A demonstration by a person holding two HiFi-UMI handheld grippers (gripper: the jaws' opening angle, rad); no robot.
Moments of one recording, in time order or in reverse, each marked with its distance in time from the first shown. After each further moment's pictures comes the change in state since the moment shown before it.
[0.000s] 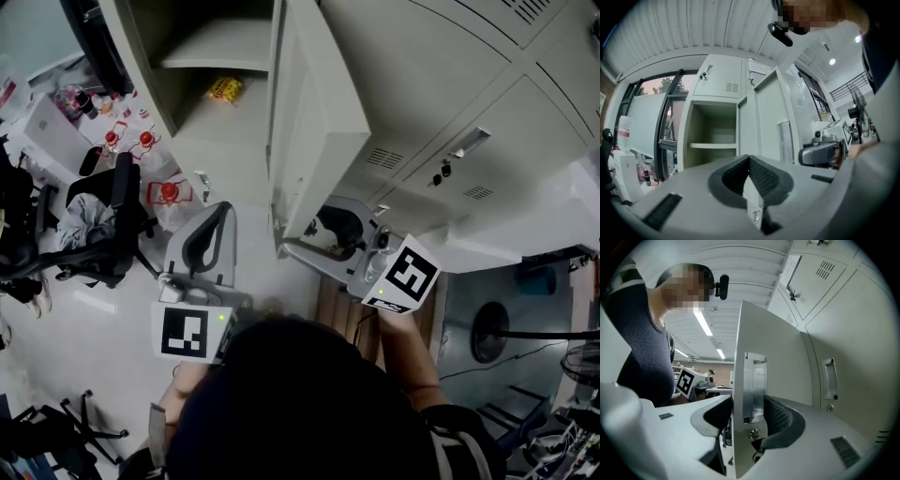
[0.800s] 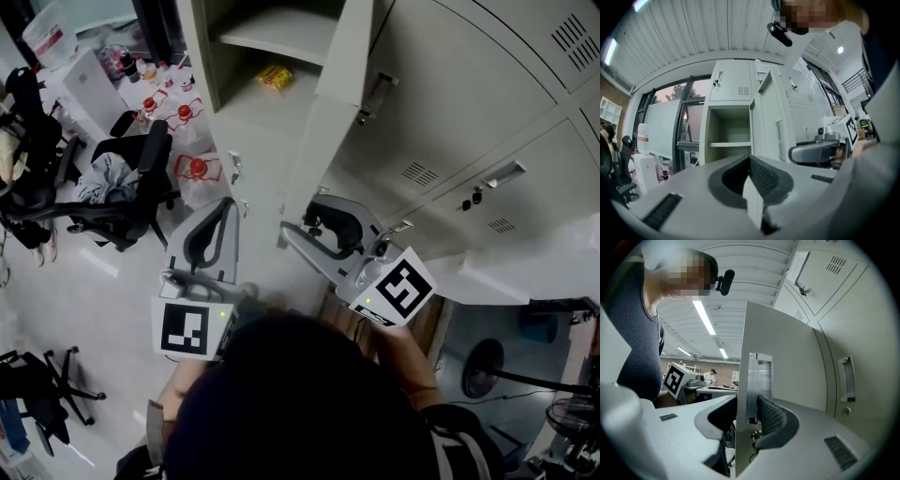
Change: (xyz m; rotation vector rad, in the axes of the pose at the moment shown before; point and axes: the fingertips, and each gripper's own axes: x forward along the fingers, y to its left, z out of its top) left arm -0.041 0.024 -0.007 0.000 0.032 0.189; right arm 0.038 0.019 -0.001 -0.035 -0.012 0.024
